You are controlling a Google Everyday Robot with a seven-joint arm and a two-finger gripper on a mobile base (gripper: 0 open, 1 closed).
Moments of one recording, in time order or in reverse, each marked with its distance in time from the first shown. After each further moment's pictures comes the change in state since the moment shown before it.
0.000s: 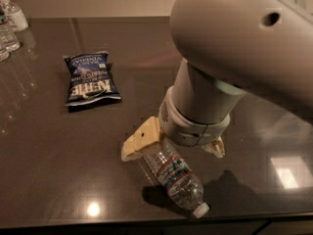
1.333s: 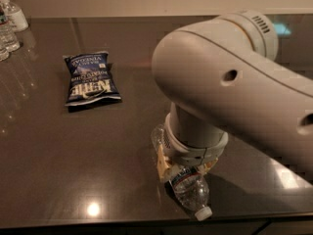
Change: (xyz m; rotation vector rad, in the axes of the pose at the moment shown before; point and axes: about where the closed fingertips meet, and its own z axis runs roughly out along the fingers) arm -0.018 0.027 0.034 -0.150 -0.032 -0.085
